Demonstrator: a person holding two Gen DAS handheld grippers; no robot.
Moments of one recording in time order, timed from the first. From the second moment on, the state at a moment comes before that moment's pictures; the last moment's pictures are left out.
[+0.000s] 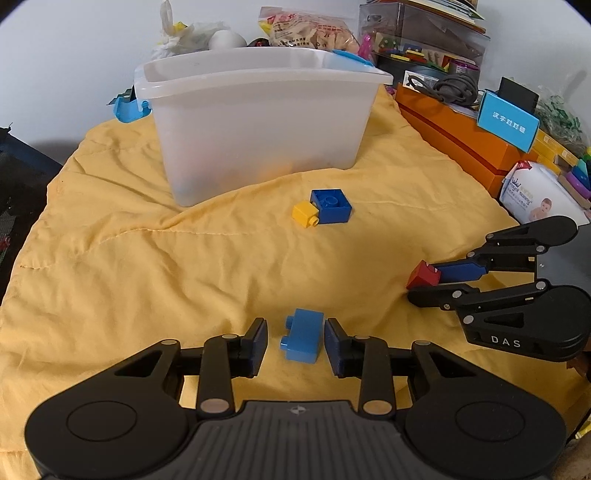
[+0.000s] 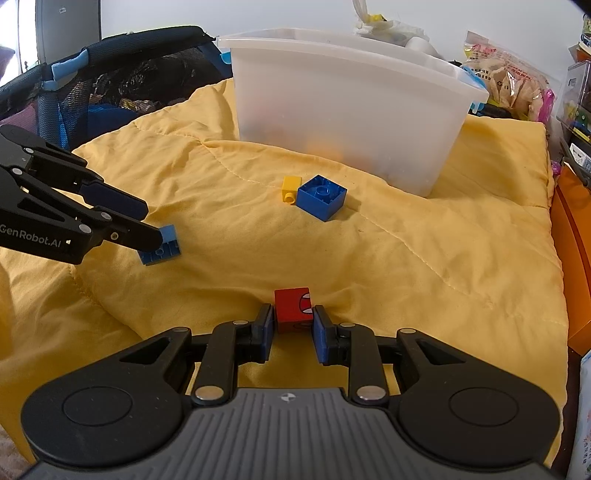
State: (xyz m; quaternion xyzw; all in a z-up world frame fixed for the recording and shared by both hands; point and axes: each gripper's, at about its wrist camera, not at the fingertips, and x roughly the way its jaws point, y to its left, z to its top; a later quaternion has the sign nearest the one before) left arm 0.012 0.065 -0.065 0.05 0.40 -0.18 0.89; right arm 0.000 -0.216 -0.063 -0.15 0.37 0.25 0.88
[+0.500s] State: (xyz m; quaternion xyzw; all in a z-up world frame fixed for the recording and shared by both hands) left arm 0.013 0.062 -0.082 0.04 0.42 -0.20 0.89; right arm 0.001 -0.212 -0.062 -0.15 0.37 0.24 0.88
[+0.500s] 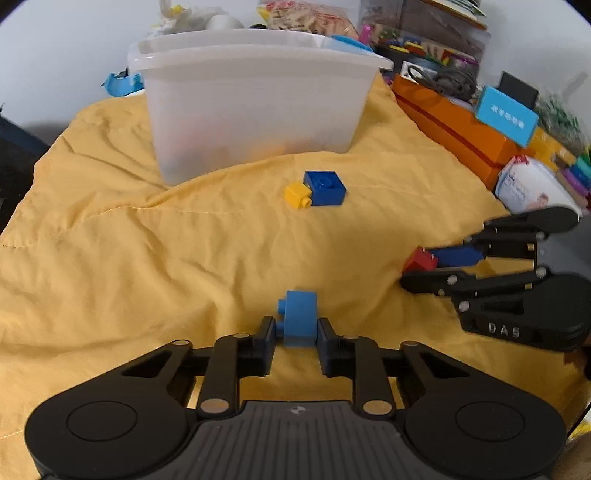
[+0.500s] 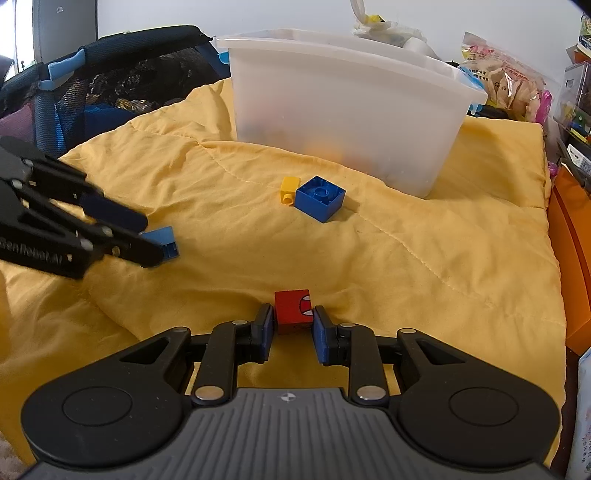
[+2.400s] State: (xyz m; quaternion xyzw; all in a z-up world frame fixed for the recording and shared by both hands) left arm 0.053 0.059 -0.049 0.03 0.37 -0.18 0.91; right arm 0.097 -0.236 -0.040 -0.05 0.37 0.16 0.91
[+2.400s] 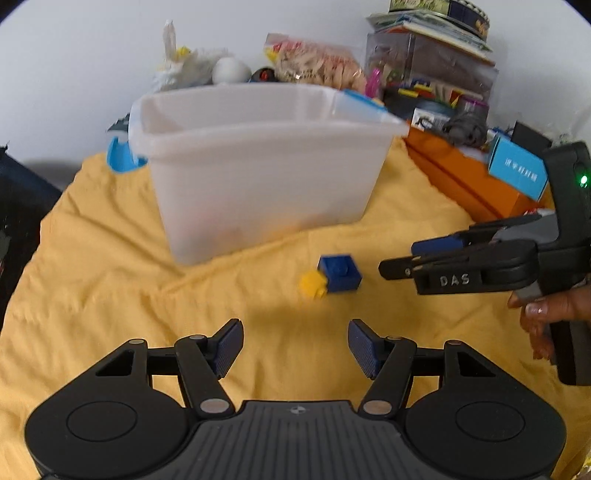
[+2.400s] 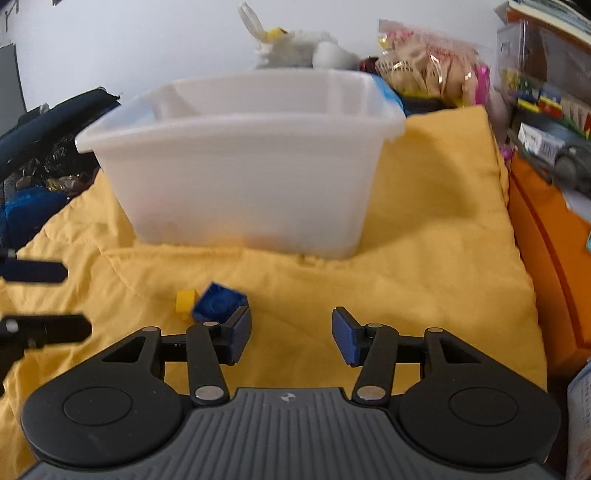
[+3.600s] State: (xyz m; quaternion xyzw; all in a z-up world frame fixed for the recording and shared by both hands) left arm 0.041 0.062 -0.072 -0.01 0.40 -0.17 0.90; right arm 0.060 -0.206 -0.068 -0.13 0.38 0.20 0.90
